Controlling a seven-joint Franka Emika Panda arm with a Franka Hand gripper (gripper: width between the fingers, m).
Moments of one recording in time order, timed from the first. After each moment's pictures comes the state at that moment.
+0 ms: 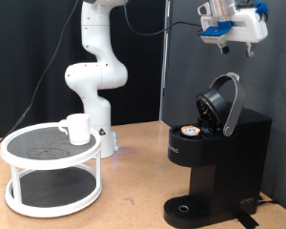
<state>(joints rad) 0.06 -0.08 0.28 -1.81 0.39 1.87 2.54</state>
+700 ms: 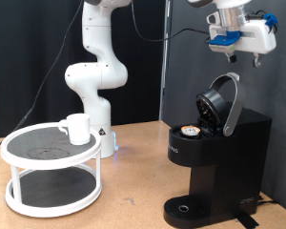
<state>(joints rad) 0.06 -0.03 0.31 -1.80 0.36 1.90 2.57</state>
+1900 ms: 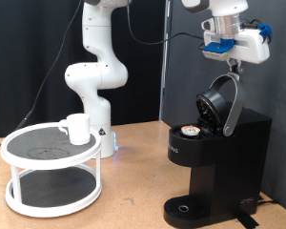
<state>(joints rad) 0.03 -0.02 0.30 -1.83 0.34 1.88 2.54</state>
